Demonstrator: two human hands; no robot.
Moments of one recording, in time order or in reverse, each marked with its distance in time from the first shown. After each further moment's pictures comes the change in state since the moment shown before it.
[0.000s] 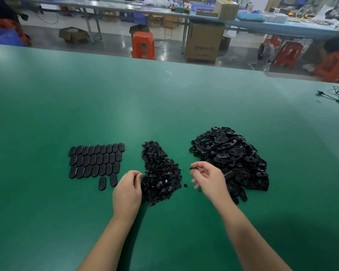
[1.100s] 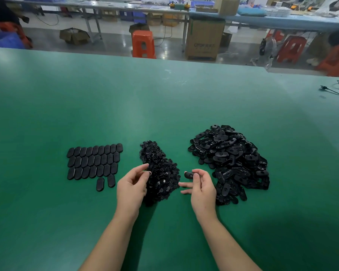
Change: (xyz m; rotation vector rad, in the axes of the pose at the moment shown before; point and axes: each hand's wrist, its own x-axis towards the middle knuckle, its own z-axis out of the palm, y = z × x) left_hand 0.001 0.034 0.002 -0.736 -0.125 -0.359; right_hand -0.021 0.036 0.042 0.266 0.216 -0.012
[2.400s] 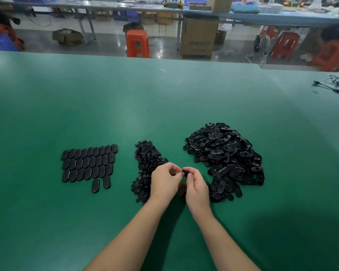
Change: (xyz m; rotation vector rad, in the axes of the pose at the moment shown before) left_hand -0.009 0.019 0.087 0.558 -0.220 0.041; right_hand 0.002 0.006 -0.003 -0.201 -0.039 -0.048
